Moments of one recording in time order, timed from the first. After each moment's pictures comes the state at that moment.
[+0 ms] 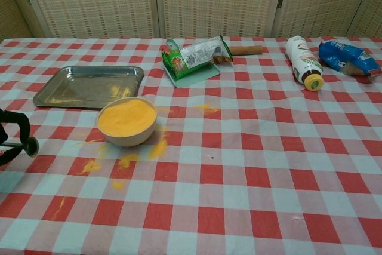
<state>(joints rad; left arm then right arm) -0.28 -1.61 0.00 -1.13 1.58 1.44 0.16 0.06 -1.03 -0.04 -1.77 -1.54 1.37 -0.14</state>
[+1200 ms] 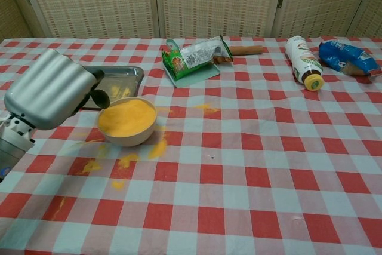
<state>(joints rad) -0.51 -1.98 -0.14 -0.80 1.69 1.52 0.86 0.06 -1.00 -0.04 -1.76 -1.54 1.37 -0.06</state>
